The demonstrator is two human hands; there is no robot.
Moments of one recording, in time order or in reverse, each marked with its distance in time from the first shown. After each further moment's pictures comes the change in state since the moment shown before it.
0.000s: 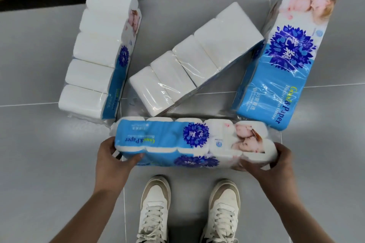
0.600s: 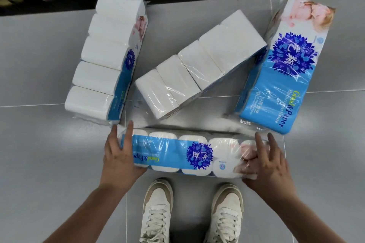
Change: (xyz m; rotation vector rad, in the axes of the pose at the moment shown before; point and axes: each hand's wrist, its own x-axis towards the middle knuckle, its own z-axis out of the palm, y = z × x) left_hand 0.008 -0.002 -0.004 0.777 -0.079 0.441; right_hand 0.006 0.003 0.012 -0.802 -0.087 -0.407
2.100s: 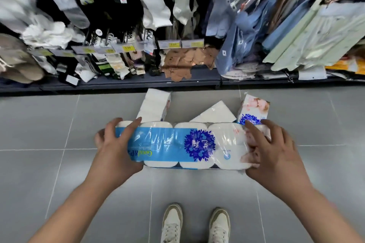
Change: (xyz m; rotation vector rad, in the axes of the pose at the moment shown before) left_hand -0.113 0.097 -0.408 -0.095 0.198 0.095; right_hand -0.114 -0.172 -0.396 -0.147 0.247 -0.226
